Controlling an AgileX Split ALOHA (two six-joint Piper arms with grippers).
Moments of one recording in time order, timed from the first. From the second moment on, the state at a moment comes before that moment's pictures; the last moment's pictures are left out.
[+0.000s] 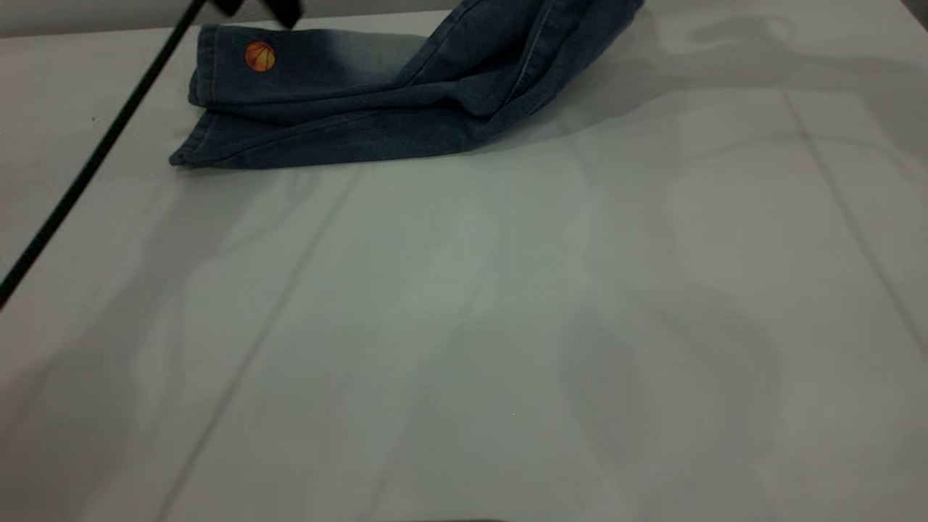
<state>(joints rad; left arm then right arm) -0.21 2.22 -1.76 -0.08 0.72 0.26 -0.06 2.56 -2.37 0.97 1.22 -0.55</state>
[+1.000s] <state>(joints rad) -0.44 2.47 -1.81 -0.08 0.60 0.24 0.04 2.56 -2.58 0.92 1.25 -0.46</state>
